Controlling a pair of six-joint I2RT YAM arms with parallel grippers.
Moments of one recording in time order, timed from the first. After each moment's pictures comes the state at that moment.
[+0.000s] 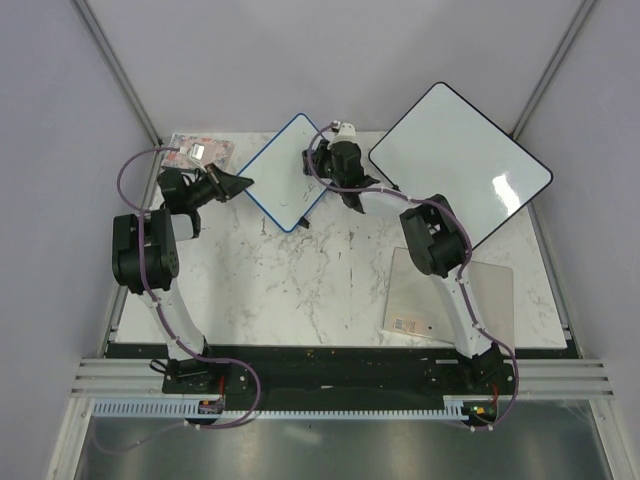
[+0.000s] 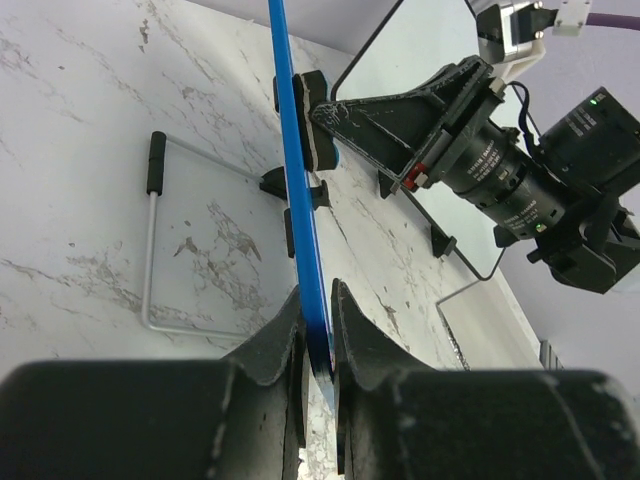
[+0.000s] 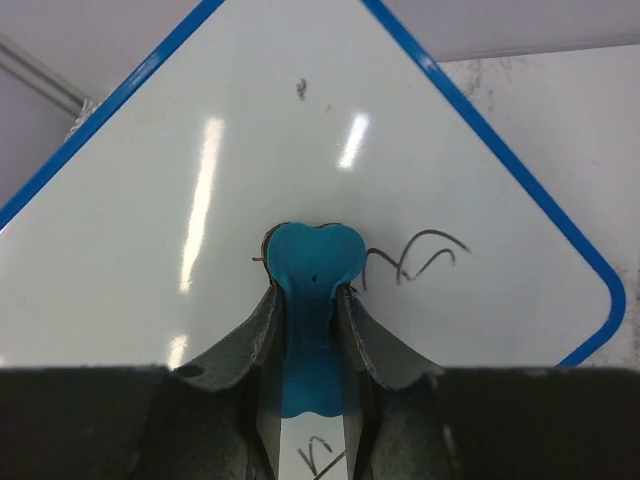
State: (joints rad) left arm 0.16 1.97 1.00 0.92 1.00 -0.71; right arm 0.56 2.40 1.81 0.39 0.07 0.47
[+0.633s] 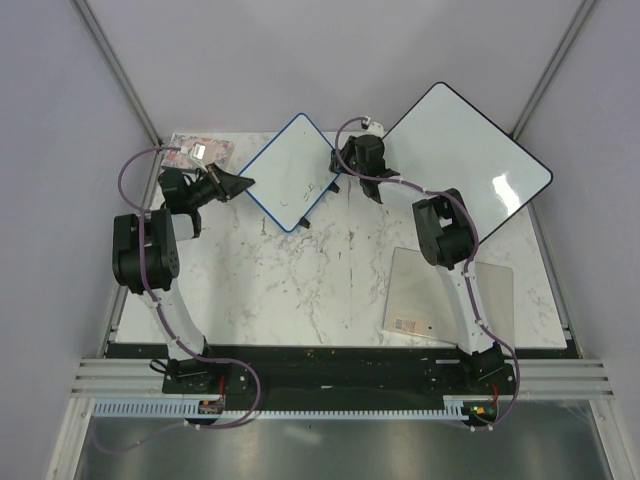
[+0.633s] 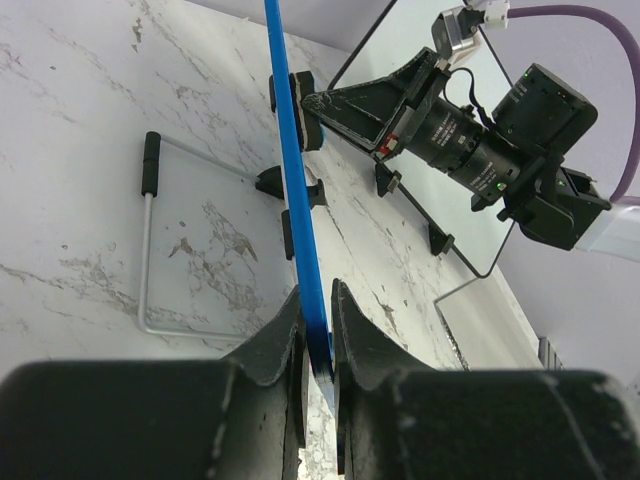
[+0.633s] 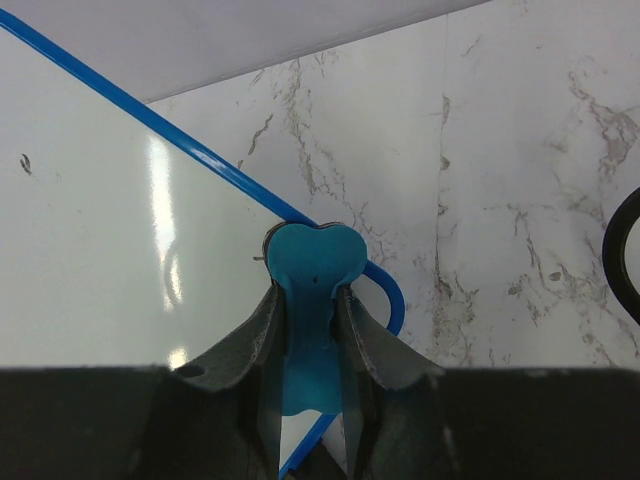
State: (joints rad) left arm 0.16 1.97 1.00 0.92 1.00 -0.71; right arm 0.42 2.45 1.84 0.27 0.07 0.58
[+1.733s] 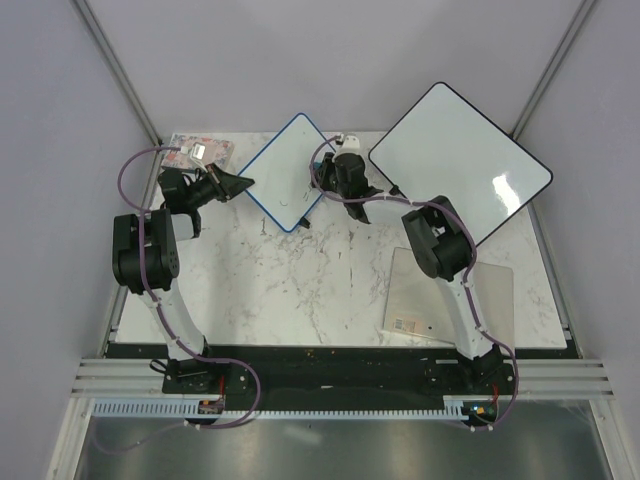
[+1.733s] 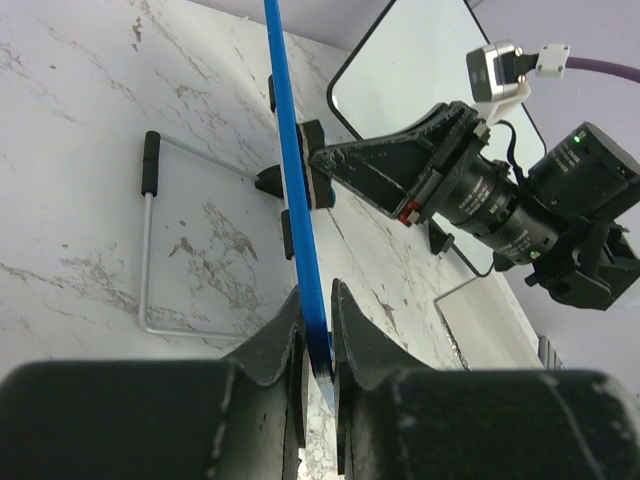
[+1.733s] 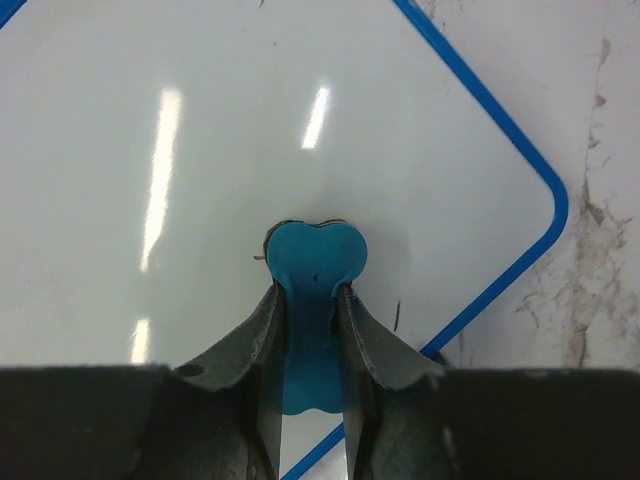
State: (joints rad) left arm 0.16 1.97 1.00 0.92 1.01 -0.71; right arm 0.55 2.35 1.67 0.42 0.11 0.44
